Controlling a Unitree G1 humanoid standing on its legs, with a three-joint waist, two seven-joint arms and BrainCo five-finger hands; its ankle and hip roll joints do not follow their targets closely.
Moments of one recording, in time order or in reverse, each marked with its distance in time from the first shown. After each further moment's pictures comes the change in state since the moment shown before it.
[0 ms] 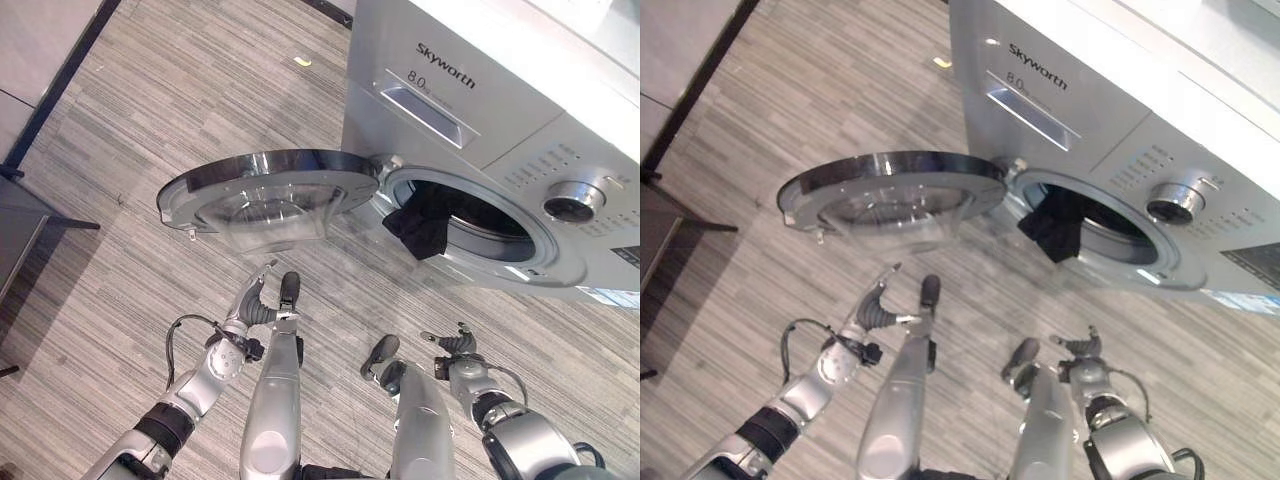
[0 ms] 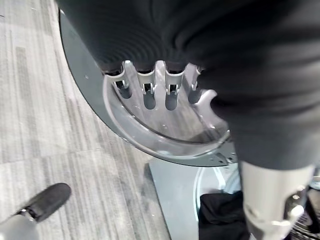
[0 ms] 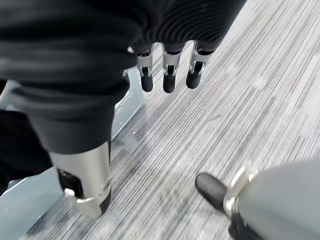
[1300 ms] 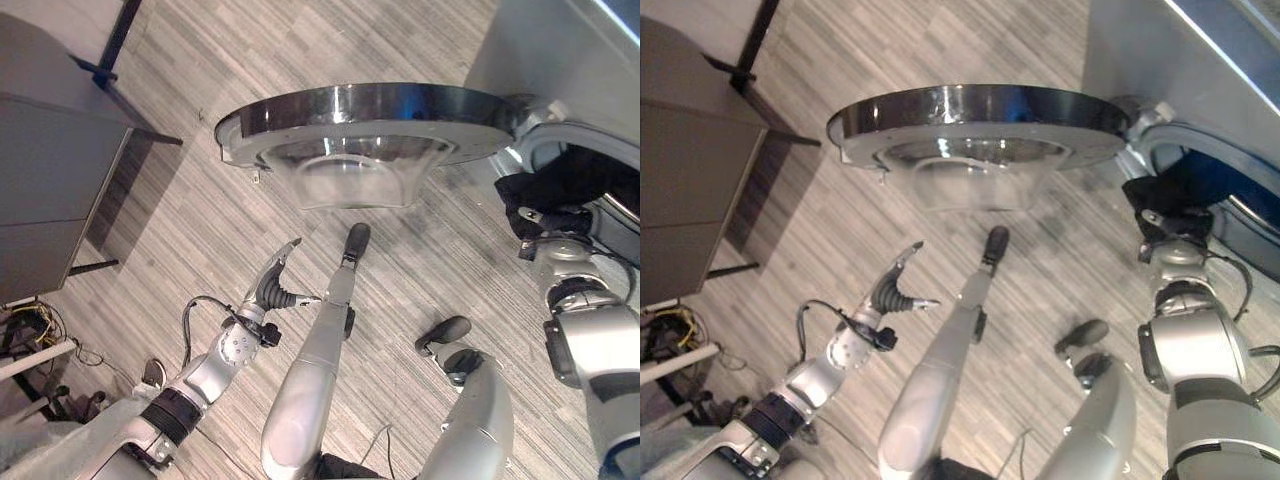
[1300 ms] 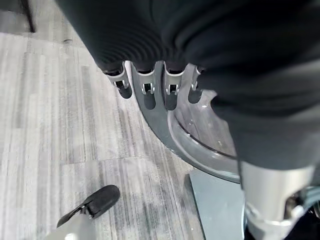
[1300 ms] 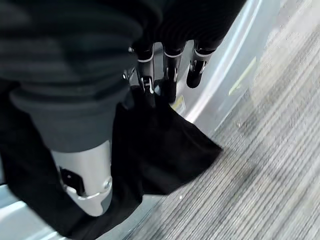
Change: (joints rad) left arm -0.050 0.001 -0.045 -0.144 -0.053 -0.010 -0.027; right arm -0.542 -0.330 -0.040 0.156 0.047 0.053 -0.025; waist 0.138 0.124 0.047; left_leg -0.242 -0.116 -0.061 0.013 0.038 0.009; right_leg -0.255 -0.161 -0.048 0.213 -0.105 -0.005
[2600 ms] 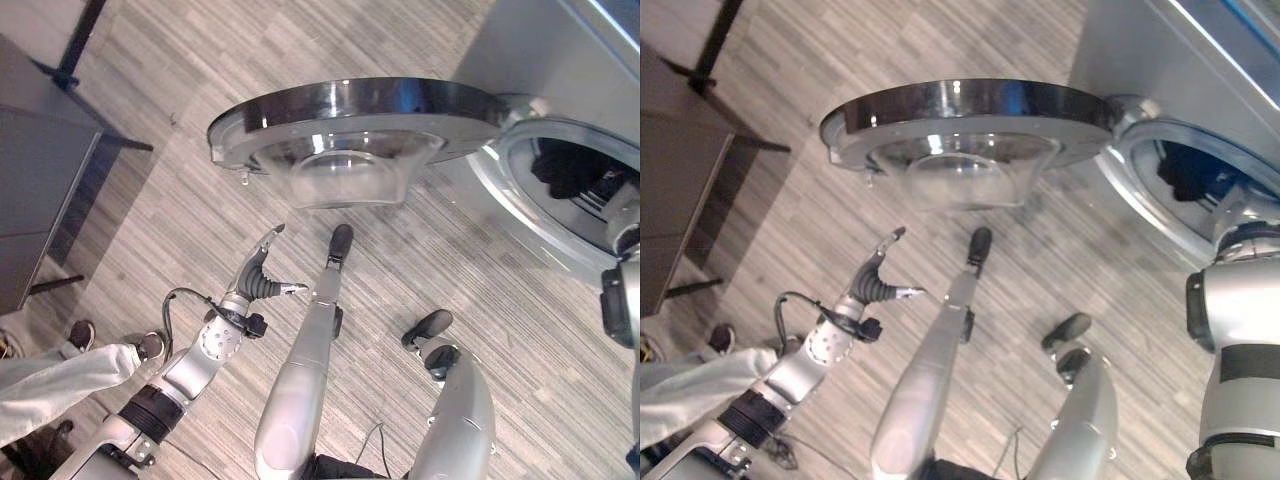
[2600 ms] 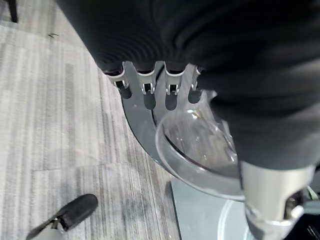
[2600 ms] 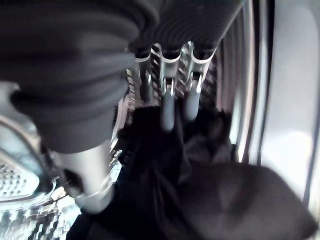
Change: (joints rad) left arm 0.012 0.087 0.045 -0.081 -0.072 -0.001 0.016; right arm -0.260 -0.141 0.138 0.008 0.220 -0.002 0.021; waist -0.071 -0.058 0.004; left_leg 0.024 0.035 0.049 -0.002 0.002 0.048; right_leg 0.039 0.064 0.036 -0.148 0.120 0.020
